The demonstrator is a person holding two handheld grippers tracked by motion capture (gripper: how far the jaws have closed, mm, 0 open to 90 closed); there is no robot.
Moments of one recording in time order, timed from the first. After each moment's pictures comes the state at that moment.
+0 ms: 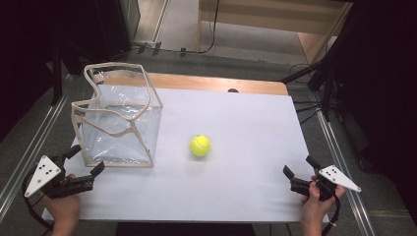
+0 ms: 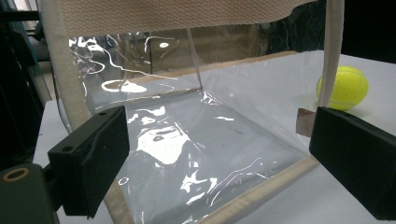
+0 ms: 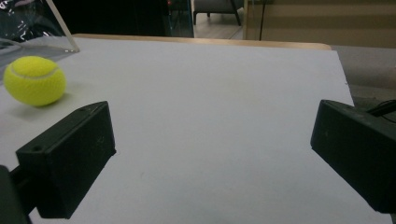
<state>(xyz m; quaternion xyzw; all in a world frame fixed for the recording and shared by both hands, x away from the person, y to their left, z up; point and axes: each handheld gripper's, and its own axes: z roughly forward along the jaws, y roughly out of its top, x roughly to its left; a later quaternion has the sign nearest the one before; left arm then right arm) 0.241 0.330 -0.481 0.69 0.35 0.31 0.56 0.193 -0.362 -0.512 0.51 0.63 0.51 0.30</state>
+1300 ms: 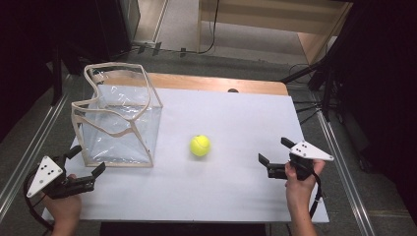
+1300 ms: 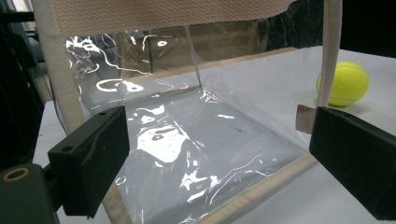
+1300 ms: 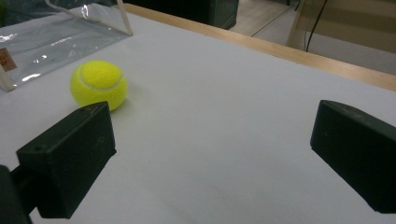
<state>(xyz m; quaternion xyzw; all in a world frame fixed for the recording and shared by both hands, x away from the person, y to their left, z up) 0.241 0.328 -0.482 0.70 0.34 0.31 0.55 0.238 -0.292 -0.452 0.43 0.72 0.47 0.27</state>
